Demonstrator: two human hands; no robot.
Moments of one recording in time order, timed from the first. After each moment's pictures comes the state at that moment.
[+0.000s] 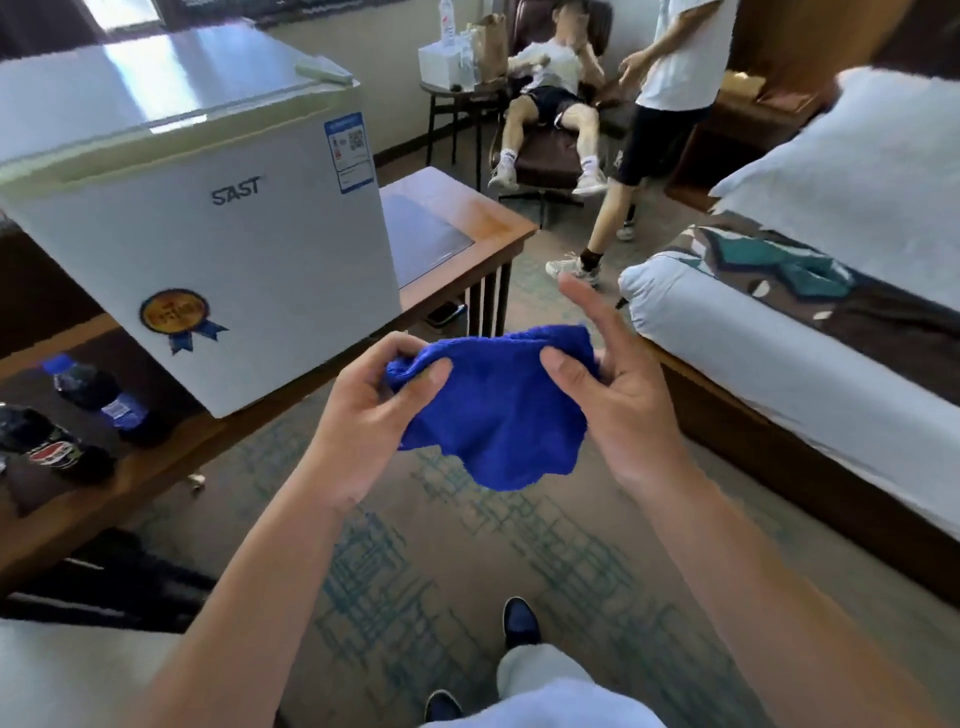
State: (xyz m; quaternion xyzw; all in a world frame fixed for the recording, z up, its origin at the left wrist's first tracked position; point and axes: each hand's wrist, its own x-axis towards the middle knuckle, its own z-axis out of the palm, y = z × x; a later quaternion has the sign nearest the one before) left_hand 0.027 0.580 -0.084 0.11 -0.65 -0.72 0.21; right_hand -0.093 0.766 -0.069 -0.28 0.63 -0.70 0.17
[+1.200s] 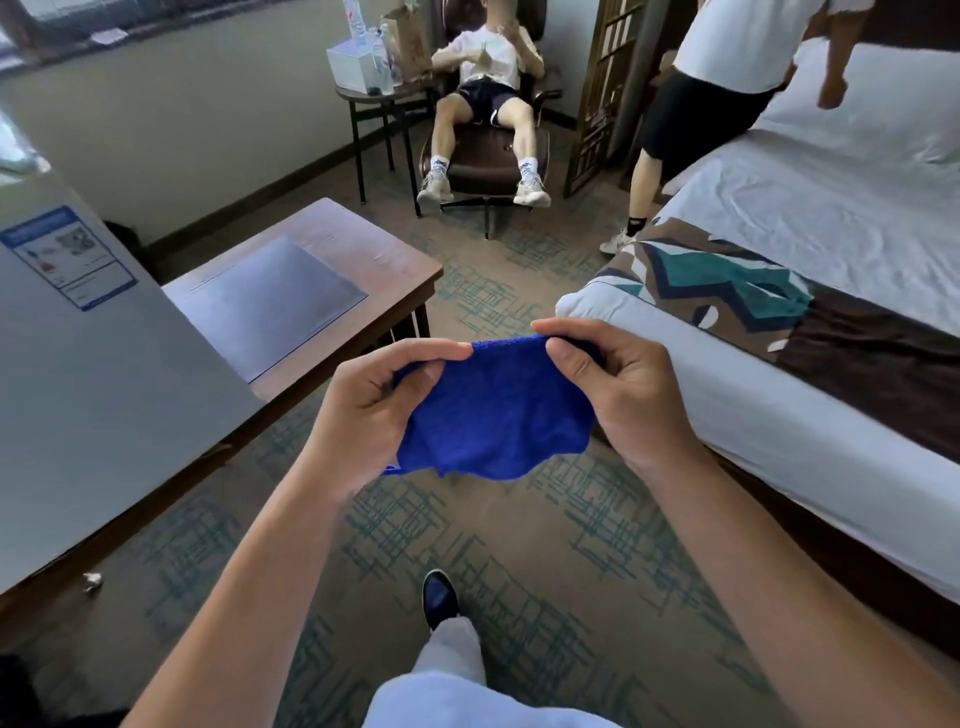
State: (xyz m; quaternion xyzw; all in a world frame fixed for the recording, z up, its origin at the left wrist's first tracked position) left_hand -0.315 0.629 -0.104 0.05 -0.75 -0.64 0.19; right_hand -0.435 0.834 -0.098 -0.26 0.68 -0.67 0.11
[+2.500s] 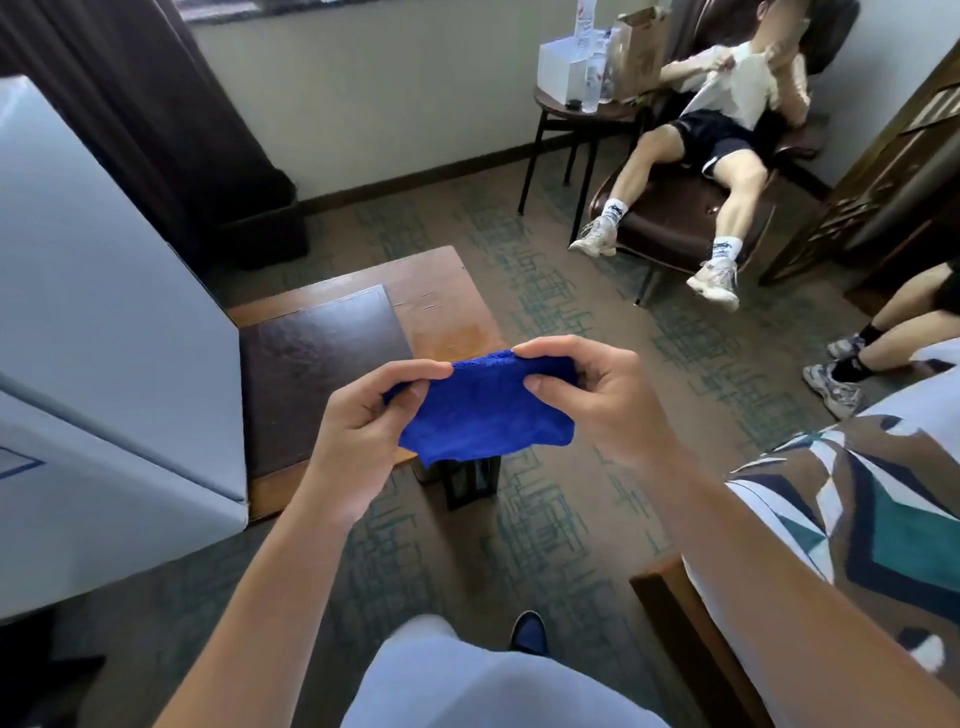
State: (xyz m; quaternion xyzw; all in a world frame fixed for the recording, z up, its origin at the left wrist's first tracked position) left_hand -0.616 0.406 -0.142 0.31 -0.66 -0.60 0.34; right_hand -0.834 0.517 -0.143 -0.44 0.62 -0.57 0.32
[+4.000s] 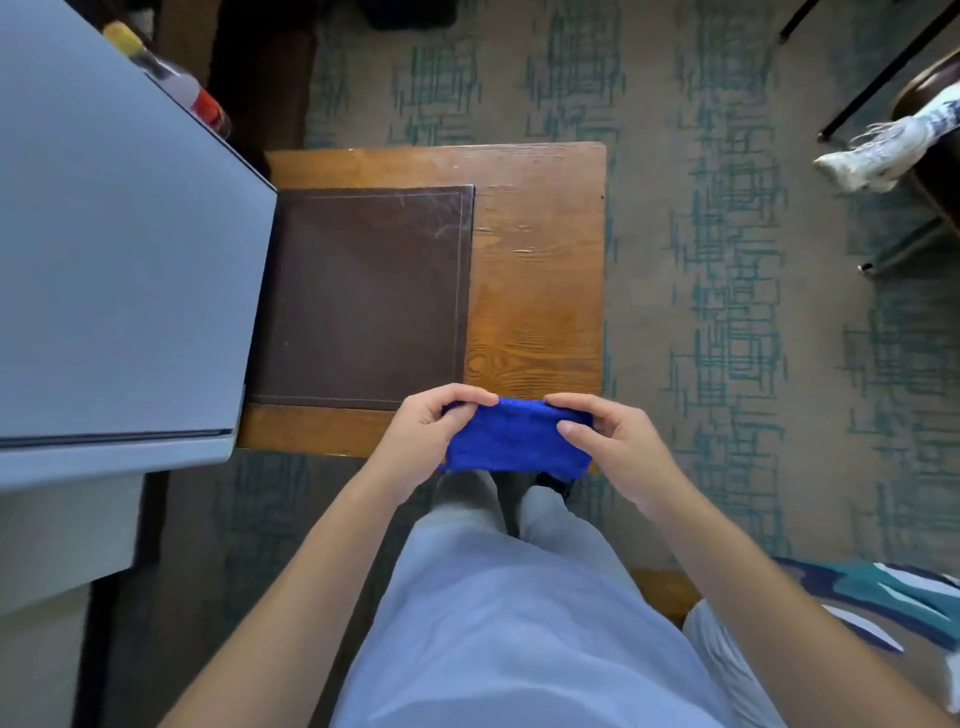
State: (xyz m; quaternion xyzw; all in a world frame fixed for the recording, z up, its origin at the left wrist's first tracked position) left_hand -0.742 0.263 -0.311 0.60 -0.46 -0.63 0.18; right_hand -0.985 0.315 -0.341 -0.34 0.61 -0.32 0.64
